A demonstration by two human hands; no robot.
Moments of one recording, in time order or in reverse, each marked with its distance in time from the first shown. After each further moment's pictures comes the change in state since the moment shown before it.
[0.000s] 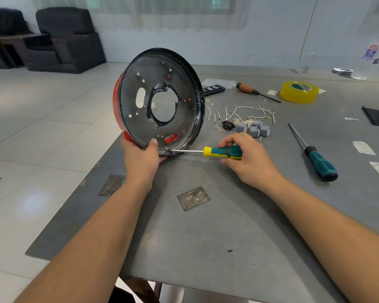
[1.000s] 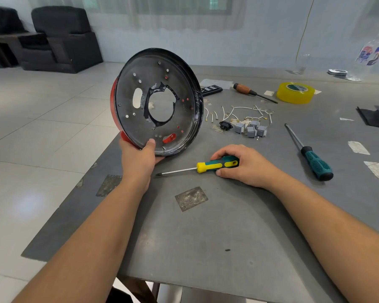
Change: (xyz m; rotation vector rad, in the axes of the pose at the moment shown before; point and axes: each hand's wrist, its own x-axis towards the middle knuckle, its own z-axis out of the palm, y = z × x) left_hand -0.002 0.006 0.001 -0.135 -0.015 -0.092; right_hand 0.002 0.012 -0.007 0.001 -0.318 0.040
